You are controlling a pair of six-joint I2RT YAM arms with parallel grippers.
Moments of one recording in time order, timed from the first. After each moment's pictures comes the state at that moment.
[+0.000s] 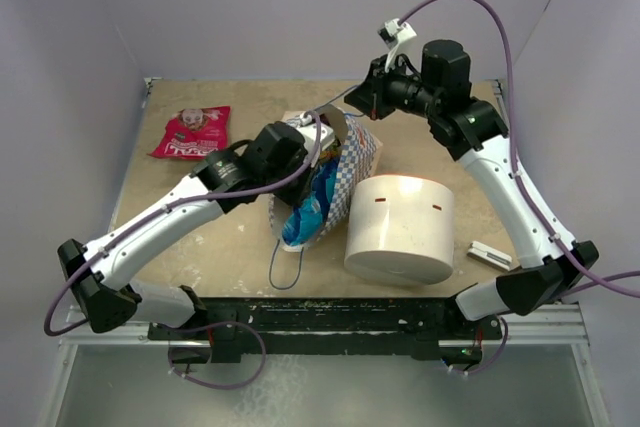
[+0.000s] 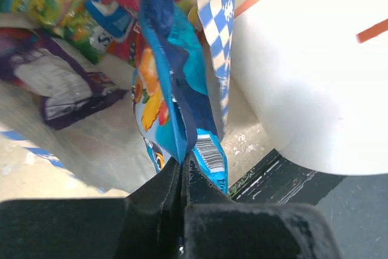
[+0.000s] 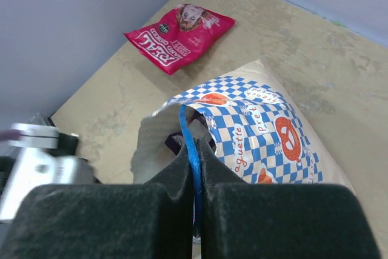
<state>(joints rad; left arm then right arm) -0.86 1.35 1.37 -0.81 -0.02 -0.24 0.45 1.46 1.71 -0.52 -0.42 0.19</state>
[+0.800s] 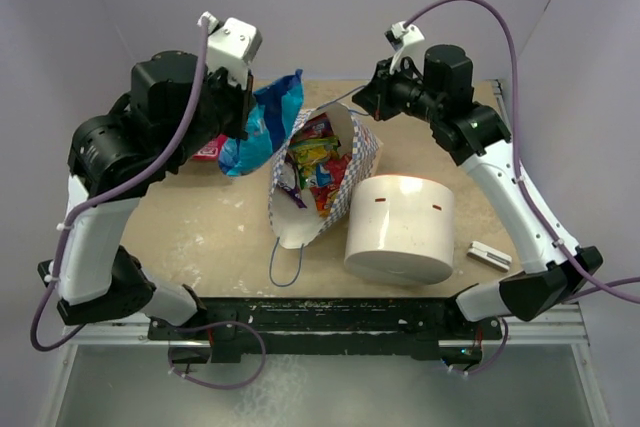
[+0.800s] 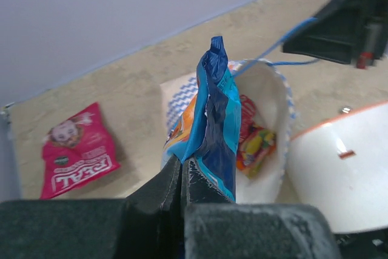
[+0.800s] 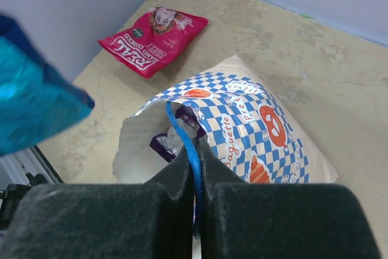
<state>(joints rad) -0.86 1.44 2.36 -1.24 -0.39 -0.09 0.45 1.42 1.67 -0.52 -0.30 0.20</state>
